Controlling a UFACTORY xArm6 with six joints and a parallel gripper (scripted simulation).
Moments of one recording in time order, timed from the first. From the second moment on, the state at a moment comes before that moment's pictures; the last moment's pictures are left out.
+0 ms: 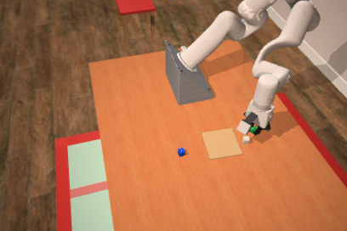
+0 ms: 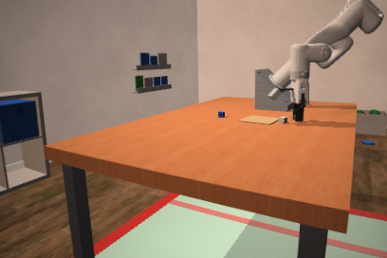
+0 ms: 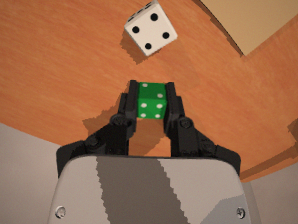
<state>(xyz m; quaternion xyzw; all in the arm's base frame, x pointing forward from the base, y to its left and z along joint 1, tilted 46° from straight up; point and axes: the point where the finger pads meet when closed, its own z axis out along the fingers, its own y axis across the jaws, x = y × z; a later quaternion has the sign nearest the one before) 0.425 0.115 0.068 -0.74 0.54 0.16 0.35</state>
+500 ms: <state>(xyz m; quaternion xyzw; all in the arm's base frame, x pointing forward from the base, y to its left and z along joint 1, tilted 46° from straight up) 0.415 0.061 0.121 -0.74 0.55 0.16 0.35</state>
